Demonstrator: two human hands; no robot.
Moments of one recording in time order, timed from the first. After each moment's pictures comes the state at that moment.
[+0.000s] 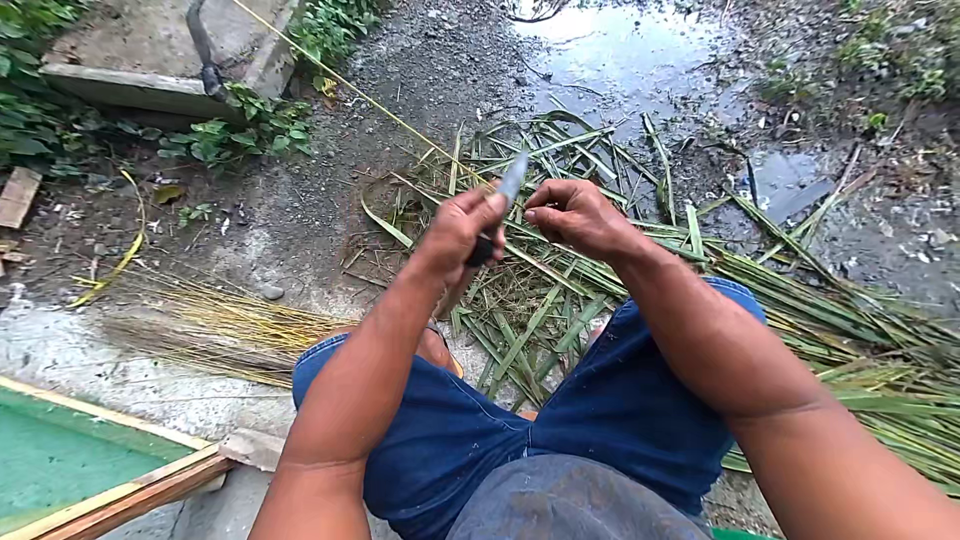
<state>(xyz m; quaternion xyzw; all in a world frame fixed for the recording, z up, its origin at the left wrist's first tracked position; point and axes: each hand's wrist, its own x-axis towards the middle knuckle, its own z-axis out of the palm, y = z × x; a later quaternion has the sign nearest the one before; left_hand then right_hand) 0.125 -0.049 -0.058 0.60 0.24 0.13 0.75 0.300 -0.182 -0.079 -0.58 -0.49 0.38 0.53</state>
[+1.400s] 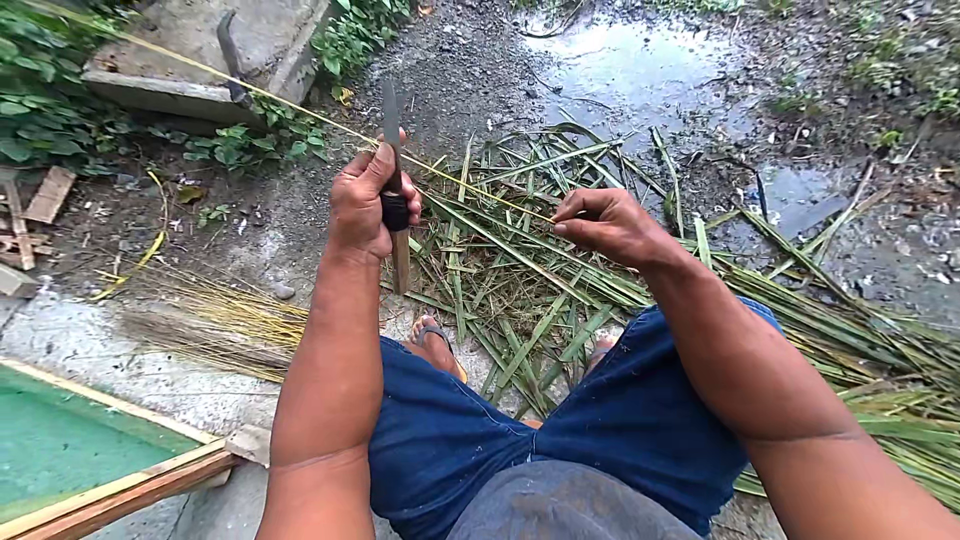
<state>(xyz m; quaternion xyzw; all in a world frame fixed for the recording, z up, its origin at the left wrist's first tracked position) 0.082 0.017 -0.027 0.57 0.27 0.35 0.69 0.319 -0.202 -0.074 -0.54 -0.55 0.35 0.53</state>
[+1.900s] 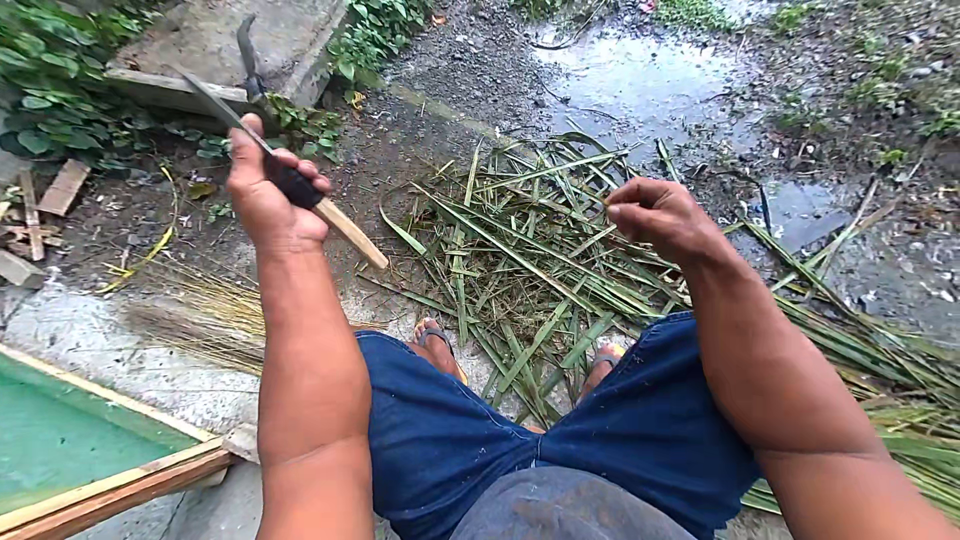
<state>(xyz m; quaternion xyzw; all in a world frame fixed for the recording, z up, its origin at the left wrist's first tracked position) 0.027 0.081 -0.014 0.41 0.30 0.57 0.64 0.356 -0.225 -0.075 -0.62 -0.45 0.33 0.55</state>
